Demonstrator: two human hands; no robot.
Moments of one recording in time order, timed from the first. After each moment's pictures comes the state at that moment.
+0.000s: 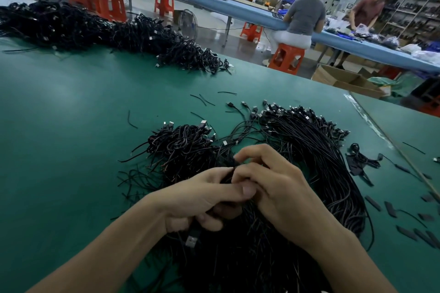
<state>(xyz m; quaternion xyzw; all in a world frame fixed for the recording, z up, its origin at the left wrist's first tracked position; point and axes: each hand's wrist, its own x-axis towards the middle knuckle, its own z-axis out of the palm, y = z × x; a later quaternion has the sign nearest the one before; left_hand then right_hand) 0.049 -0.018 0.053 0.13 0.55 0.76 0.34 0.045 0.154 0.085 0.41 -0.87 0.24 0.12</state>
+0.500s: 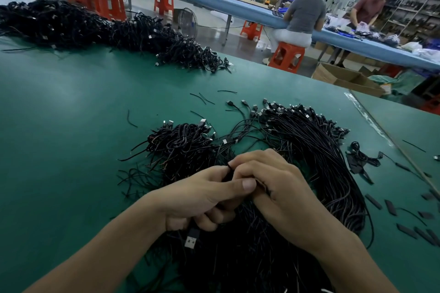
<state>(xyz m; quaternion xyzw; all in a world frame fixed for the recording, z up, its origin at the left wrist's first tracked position) 0.057 -0.021 0.059 0.08 0.60 0.73 0.34 0.046 0.155 0.085 0.40 -0.86 0.29 0.08</state>
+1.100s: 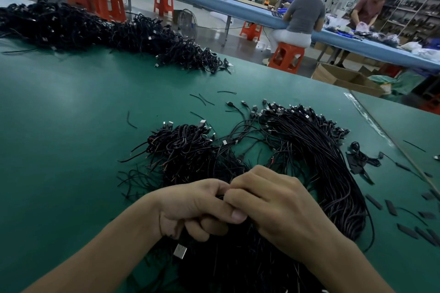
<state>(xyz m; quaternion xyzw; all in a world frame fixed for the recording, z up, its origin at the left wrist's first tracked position) 0.050 -0.034 0.040 0.15 0.47 0.74 0.46 0.058 0.150 0.086 0.51 -0.83 0.09 0.21</state>
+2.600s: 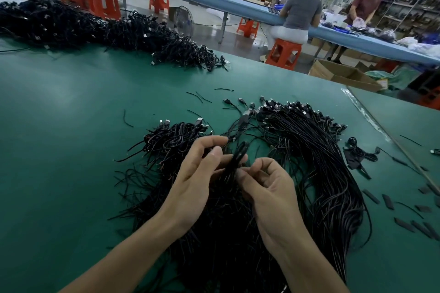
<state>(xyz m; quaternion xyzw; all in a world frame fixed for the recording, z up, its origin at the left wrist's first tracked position) 0.057 -0.008 0.027 0.09 0.61 0.78 -0.05 0.053 0.129 0.043 0.02 -0.65 0.76 -0.03</state>
